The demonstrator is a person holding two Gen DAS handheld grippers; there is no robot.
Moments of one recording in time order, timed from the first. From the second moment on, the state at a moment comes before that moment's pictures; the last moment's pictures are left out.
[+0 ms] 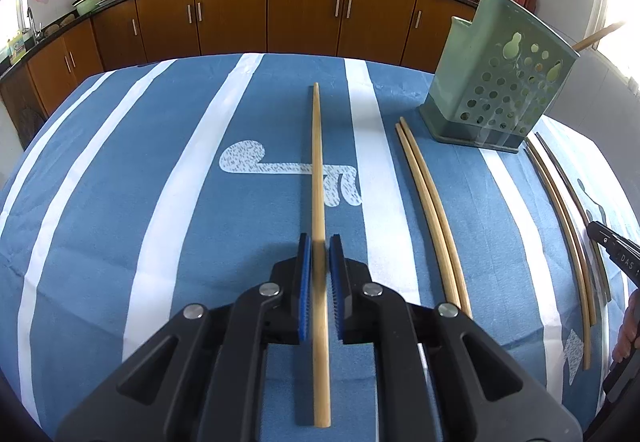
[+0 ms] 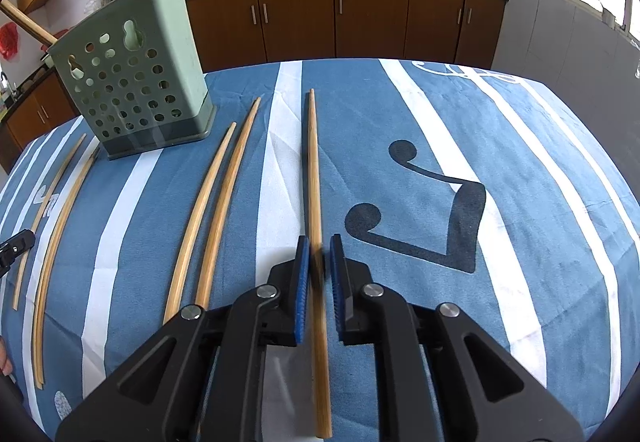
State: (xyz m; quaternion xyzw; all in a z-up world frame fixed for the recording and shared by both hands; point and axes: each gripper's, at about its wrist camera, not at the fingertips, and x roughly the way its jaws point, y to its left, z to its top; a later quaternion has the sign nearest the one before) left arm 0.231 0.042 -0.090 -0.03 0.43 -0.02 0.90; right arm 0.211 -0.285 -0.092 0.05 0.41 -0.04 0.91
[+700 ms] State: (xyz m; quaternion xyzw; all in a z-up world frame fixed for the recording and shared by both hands) left arm 0.231 0.043 -0.090 -0.04 0.43 -0.03 0.90; right arm 0.212 -0.285 -0.093 0.05 0.41 -0.04 0.91
